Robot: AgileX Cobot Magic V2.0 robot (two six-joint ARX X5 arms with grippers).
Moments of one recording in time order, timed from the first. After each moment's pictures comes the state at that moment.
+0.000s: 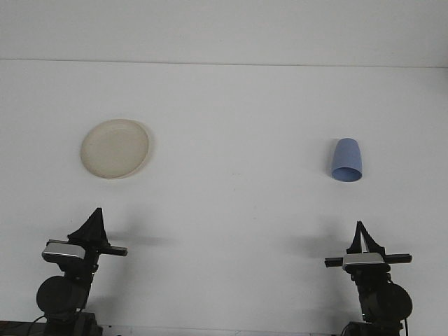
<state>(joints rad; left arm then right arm) -0.06 0.01 0.03 0.20 0.00 0.01 -0.07 0.00 0.01 -0.04 -0.08 -0.28</state>
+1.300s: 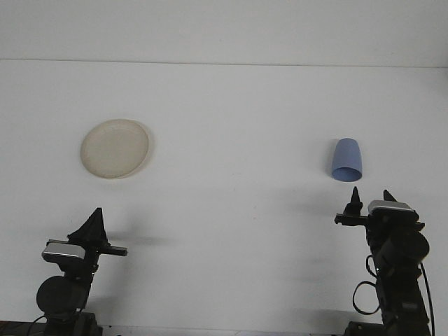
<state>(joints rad) -0.06 0.01 0.03 0.20 0.00 0.01 -0.07 0.68 0.45 0.00 -0.03 0.06</state>
